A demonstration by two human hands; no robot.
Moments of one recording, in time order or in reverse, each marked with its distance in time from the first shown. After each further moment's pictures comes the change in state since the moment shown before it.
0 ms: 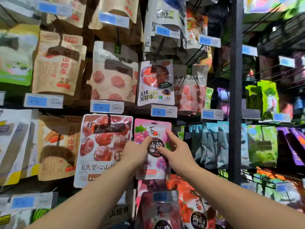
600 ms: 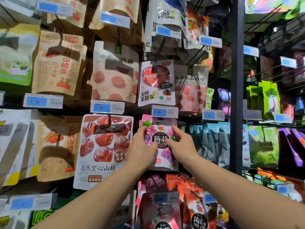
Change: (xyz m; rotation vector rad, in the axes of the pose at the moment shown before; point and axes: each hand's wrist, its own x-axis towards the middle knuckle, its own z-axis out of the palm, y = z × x) left_hand -0.002 0.005 0.011 0.347 0.073 0.423; right_hand 0.029 -0.007 -0.010 -0.049 0.116 0.042
